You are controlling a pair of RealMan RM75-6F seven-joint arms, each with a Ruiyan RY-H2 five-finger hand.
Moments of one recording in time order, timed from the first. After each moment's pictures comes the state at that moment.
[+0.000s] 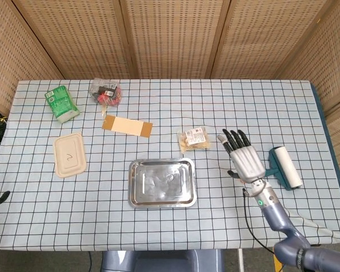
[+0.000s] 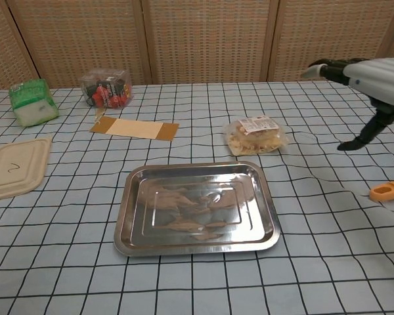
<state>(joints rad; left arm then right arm) -0.05 -1.26 -0.13 -1.42 1.36 1.54 0.09 0.53 -1.43 0.24 -1.51 -1.38 1.07 -0.35</state>
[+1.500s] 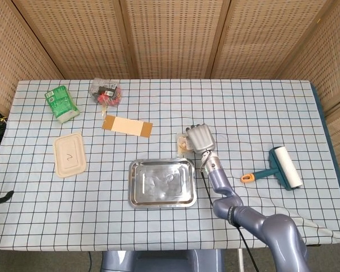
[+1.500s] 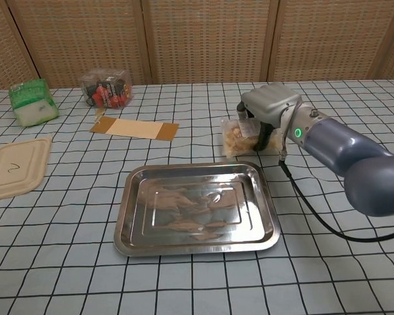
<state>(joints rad) -0.07 -1.26 -0.12 -1.39 1.33 1.45 0.04 0.98 -1.99 0.28 -0.70 -1.09 0.88 -0.44</state>
